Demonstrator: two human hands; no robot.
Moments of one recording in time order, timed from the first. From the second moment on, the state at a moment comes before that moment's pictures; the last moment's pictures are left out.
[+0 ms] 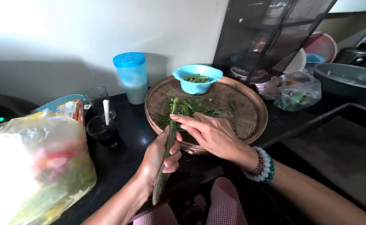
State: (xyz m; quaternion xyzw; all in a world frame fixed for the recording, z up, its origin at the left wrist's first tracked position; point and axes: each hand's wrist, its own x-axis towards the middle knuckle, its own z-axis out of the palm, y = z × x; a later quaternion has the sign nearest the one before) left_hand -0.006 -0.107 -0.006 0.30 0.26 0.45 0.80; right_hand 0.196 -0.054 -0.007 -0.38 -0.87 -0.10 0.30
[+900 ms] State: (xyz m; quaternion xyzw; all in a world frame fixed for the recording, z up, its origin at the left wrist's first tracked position) left_hand 0.006 -0.122 -0.013 0.35 0.31 0.43 0.77; right_hand 0.222 -0.025 -0.006 -0.44 -0.84 -0.03 0.32
